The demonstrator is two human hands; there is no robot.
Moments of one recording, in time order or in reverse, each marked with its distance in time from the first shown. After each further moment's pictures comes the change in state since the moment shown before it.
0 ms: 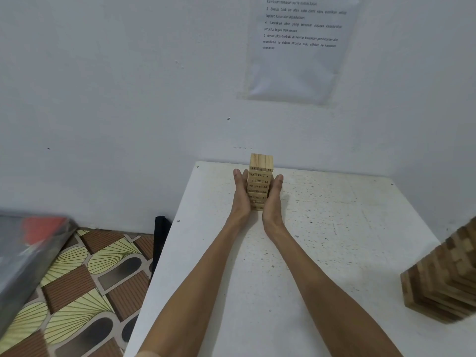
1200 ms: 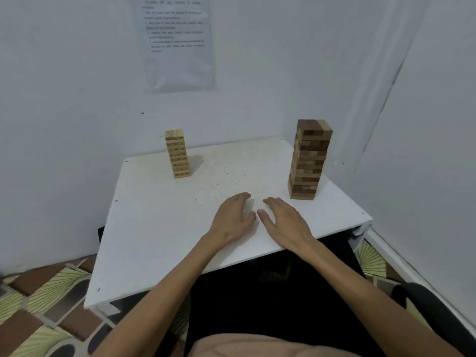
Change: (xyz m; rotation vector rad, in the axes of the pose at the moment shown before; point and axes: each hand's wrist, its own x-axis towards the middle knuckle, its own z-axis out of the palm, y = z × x) left_hand -0.215 -0.047 0.085 1.159 -0.450 0.480; right_hand -0.257 -0.013 -0.227 -1.200 0.110 -0.213
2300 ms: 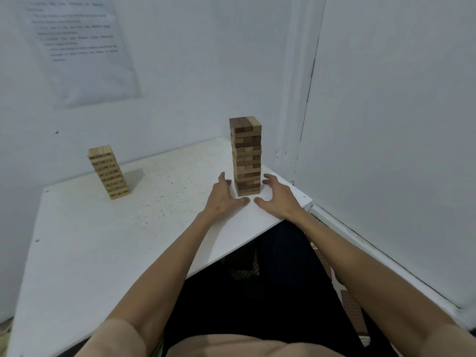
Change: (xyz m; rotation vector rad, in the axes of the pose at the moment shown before) left_hand 0.093 0.067 0.060 -0.299 -0.162 -0.090; right_hand 0.019 0.109 -0.057 0.180 0.115 0.288
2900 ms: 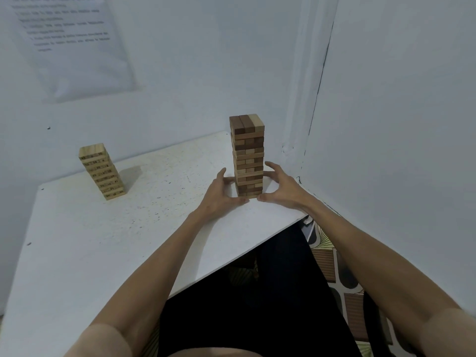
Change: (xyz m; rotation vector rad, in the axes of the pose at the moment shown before) left_hand 0.023 -0.007 -0.006 -0.095 -0.036 0.021; right_hand 0.057 0.025 -0.023 0.194 -0.199 -0.100
